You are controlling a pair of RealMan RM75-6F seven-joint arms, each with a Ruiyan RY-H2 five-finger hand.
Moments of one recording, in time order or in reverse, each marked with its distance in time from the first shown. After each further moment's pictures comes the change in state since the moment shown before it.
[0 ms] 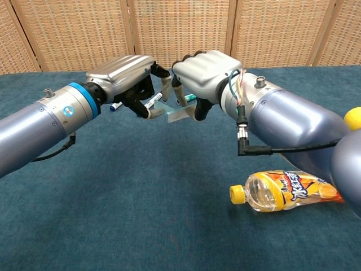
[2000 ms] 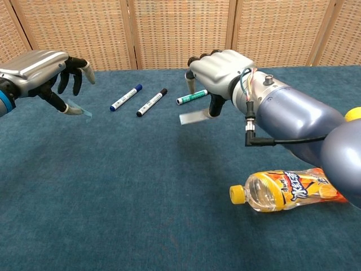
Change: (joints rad) left arm 0.127 0.157 0.114 0.172 -0.001 0.129 -0.159; right arm -0.010 -0.004 0.017 0.093 0.031 -0.008 0.031
